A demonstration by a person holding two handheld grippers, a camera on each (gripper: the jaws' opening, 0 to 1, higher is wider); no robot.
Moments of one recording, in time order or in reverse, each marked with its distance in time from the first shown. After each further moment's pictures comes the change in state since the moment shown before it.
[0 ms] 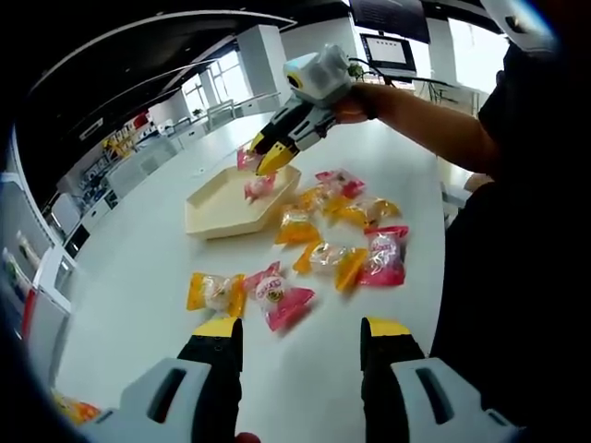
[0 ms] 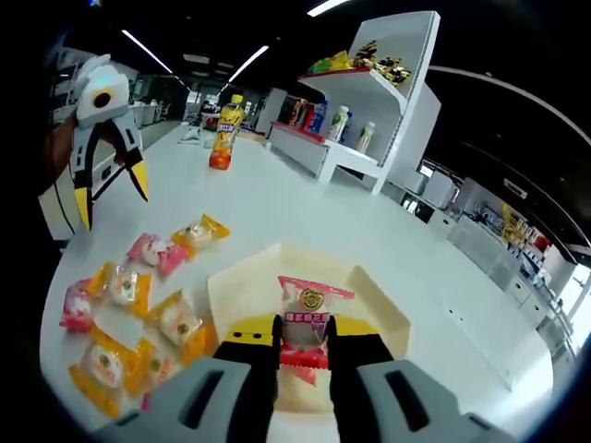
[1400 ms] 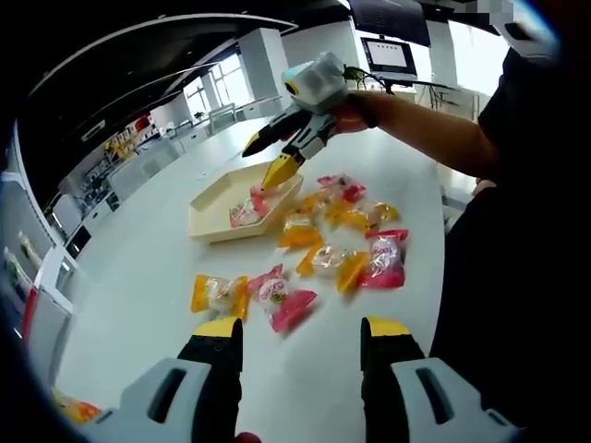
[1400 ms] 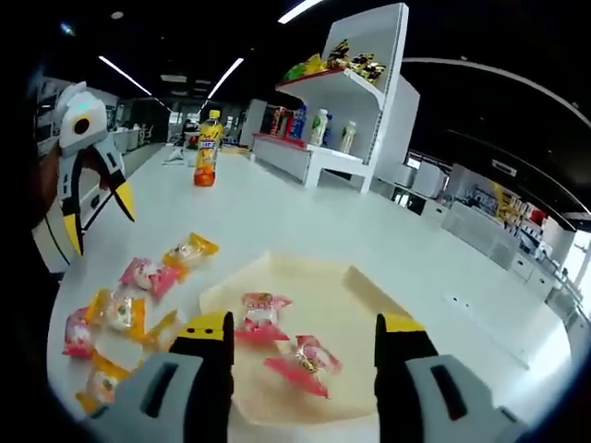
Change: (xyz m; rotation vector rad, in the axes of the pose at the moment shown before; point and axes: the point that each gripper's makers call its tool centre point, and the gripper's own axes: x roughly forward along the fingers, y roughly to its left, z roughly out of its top) left arm -0.003 0.002 0.001 -0.005 -0.013 0.004; right arm 0.004 -0.007 0.002 0.126 -0.031 -0.026
